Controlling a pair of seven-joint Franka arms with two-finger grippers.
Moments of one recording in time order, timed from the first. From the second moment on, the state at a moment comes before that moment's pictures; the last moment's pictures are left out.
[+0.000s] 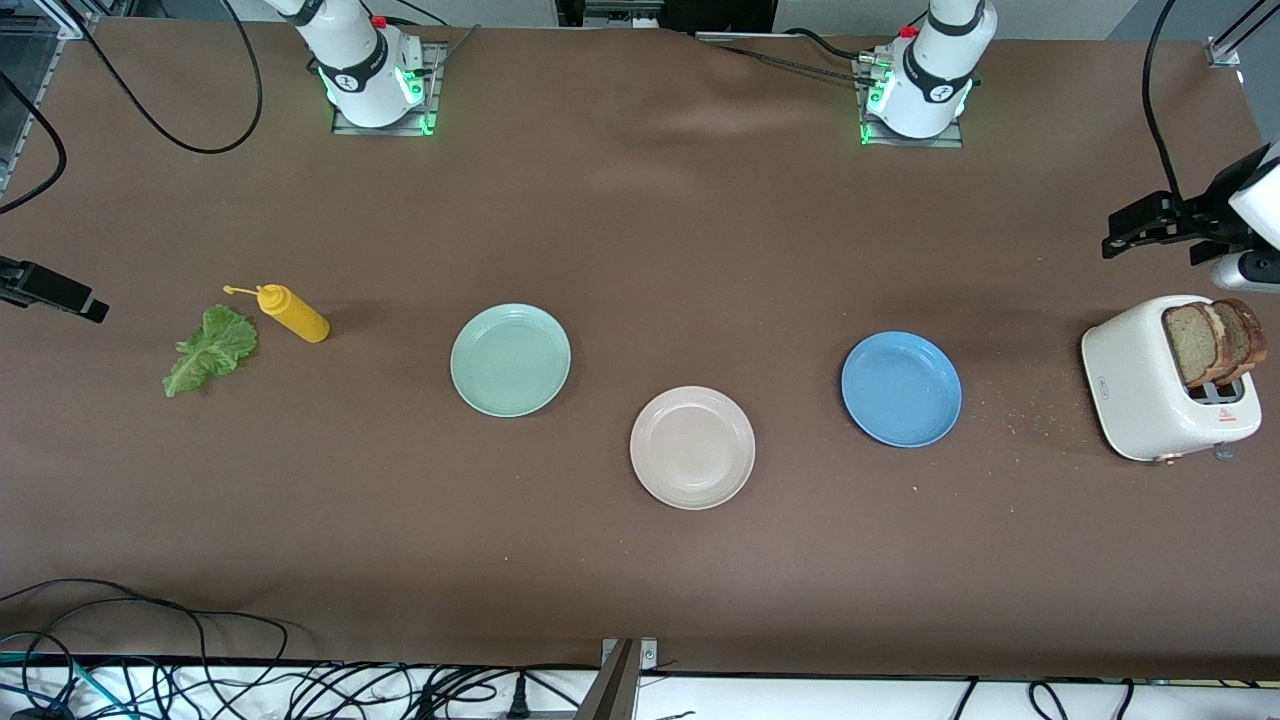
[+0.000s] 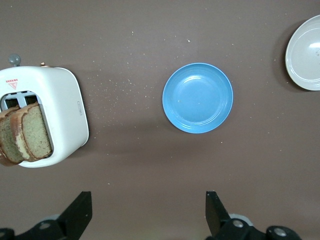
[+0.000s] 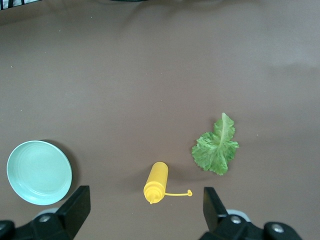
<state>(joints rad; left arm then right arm) 0.02 0.06 0.04 -1.54 0.00 1.48 0.11 0.14 0.17 -0.34 -1.51 0.12 1.69 -0.01</state>
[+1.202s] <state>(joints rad) 0.02 0.06 0.03 -1.53 0.00 1.48 0.11 0.14 0.17 -0.34 -1.51 0.12 1.69 -0.01</state>
